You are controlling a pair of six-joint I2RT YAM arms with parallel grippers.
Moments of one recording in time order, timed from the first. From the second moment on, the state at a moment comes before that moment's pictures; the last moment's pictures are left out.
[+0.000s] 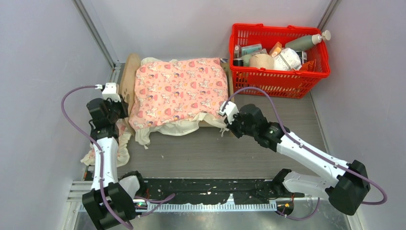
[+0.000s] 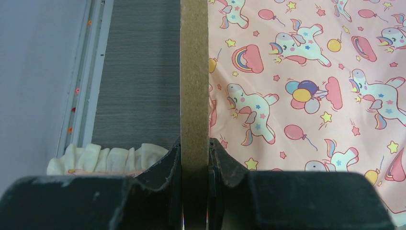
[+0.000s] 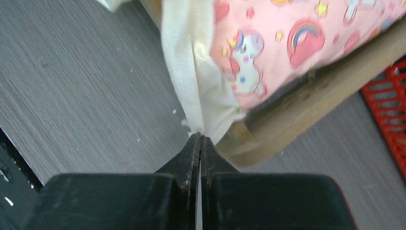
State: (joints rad) left arm 0.34 0.98 0.71 -0.09 0.37 0.11; right arm 0.74 1.10 0.84 -0.34 -0.08 -0.27
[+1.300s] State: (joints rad) left arm 0.21 0.99 0.96 -0.07 0.17 0.11; right arm 0.72 1.23 0.92 -0.28 0.41 0.28
